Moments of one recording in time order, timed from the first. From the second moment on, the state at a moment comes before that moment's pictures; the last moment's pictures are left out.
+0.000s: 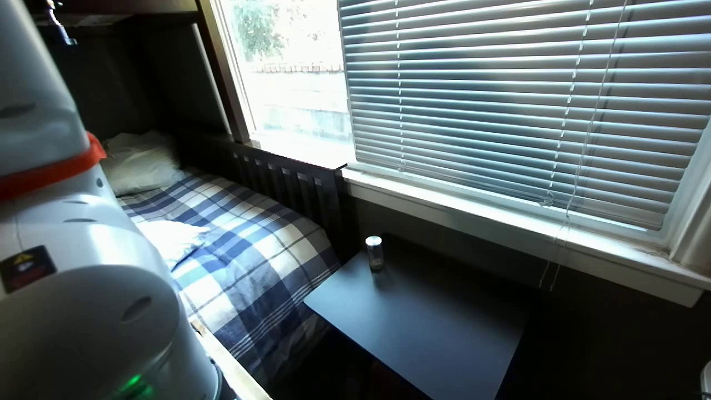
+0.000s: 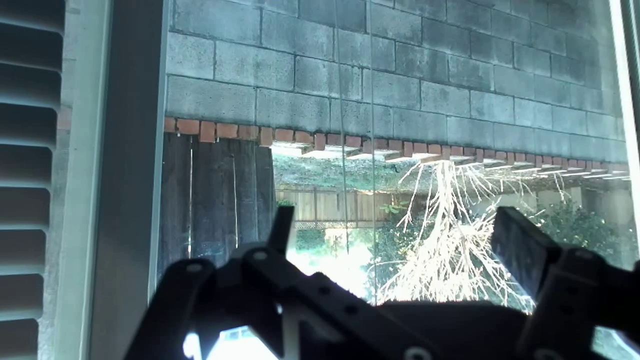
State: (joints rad) arm -0.02 0.01 0.74 -1.51 -0.57 2.55 0.61
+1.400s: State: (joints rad) arm 0.35 0.22 0.38 -1.29 -0.48 2.60 0.37
